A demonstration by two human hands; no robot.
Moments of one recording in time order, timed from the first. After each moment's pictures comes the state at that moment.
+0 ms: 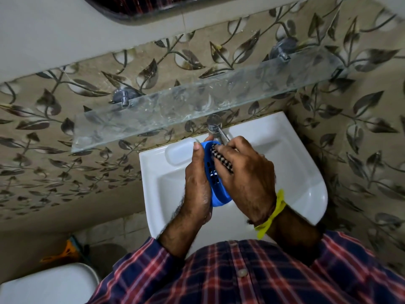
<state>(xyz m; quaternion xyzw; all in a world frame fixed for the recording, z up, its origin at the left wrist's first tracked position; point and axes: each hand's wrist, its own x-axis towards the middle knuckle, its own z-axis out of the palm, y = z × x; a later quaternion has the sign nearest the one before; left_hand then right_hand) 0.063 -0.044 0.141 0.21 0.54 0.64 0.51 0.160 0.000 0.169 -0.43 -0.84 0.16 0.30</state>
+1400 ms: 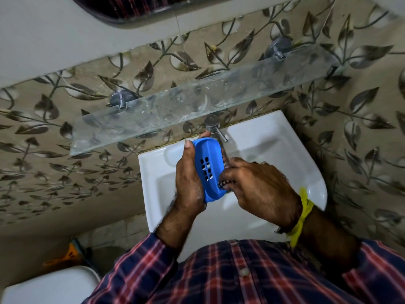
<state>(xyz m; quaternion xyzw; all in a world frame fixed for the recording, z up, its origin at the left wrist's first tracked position) 0.049 -0.035 0.134 0.22 0.50 0.67 0.50 0.194 0.009 0.174 -0.35 -0.91 0.20 0.02</state>
